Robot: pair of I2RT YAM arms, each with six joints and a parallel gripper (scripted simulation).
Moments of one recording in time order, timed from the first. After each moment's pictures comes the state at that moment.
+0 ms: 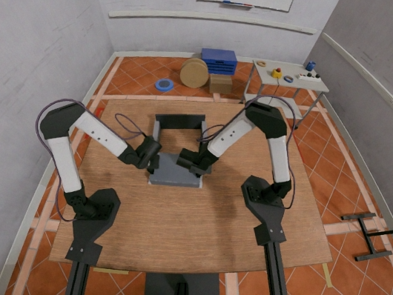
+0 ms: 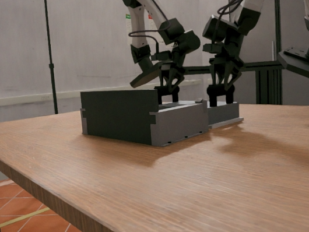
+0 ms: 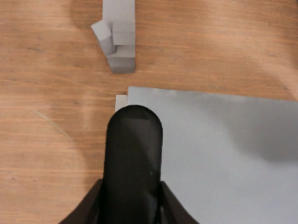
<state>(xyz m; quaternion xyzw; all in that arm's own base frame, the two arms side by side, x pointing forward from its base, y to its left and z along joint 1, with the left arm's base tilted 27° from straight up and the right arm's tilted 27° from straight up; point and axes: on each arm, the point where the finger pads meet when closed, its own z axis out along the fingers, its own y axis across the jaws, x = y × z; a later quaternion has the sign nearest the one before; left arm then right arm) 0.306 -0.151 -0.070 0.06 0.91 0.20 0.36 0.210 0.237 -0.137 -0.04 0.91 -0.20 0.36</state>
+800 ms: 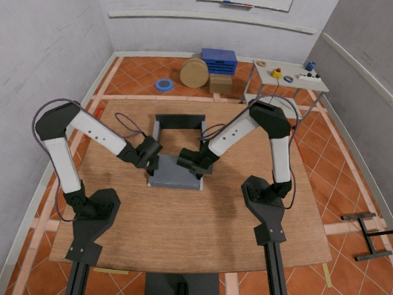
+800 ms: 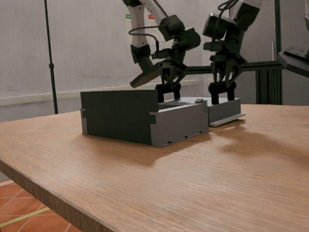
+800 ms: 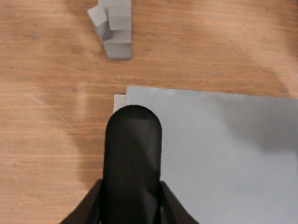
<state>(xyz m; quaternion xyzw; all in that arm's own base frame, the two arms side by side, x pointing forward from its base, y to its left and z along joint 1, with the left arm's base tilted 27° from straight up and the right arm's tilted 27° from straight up) 0.293 -0.156 -0.067 0.06 0.92 0.20 0.34 0.197 0.238 -0.131 -0.03 0.92 -0.20 0.34</state>
